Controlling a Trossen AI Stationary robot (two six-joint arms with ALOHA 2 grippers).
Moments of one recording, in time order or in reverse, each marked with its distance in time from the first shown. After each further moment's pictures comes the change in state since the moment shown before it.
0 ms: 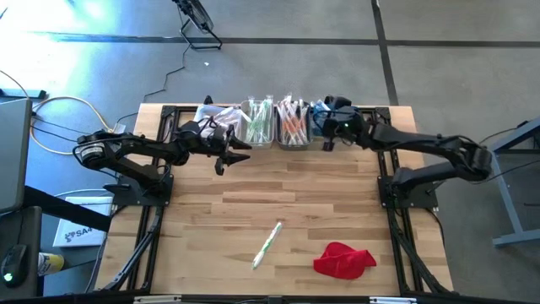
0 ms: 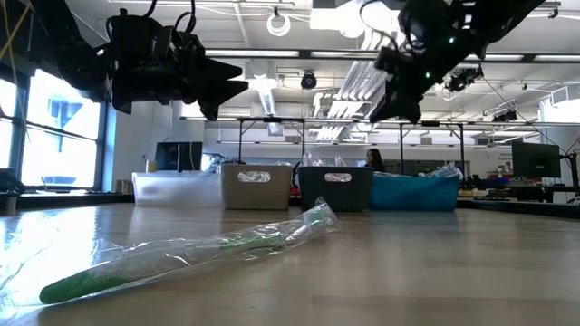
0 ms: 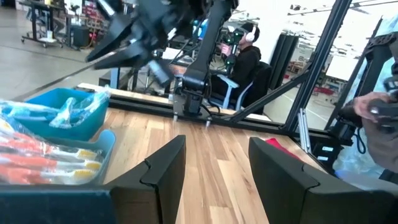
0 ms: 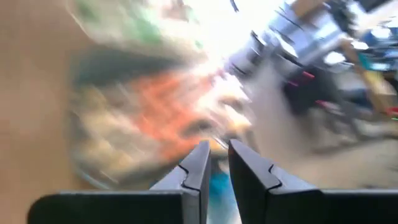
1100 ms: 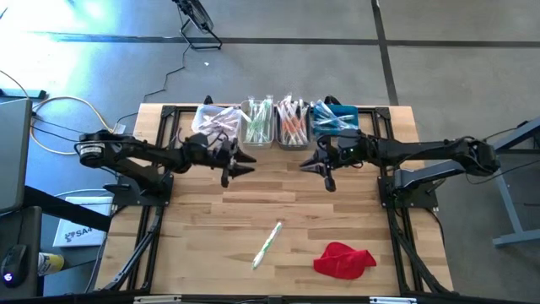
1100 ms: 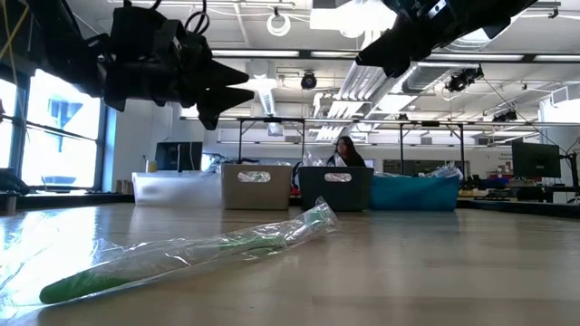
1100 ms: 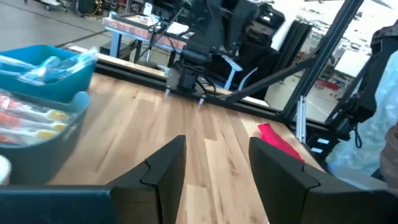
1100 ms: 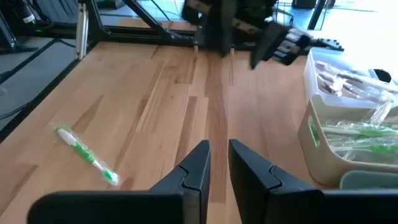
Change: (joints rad) left arm -0.191 0.000 0.000 -0.110 -0.199 -0.049; right arm 0.317 -0.078 0.000 0.024 -0.535 0.504
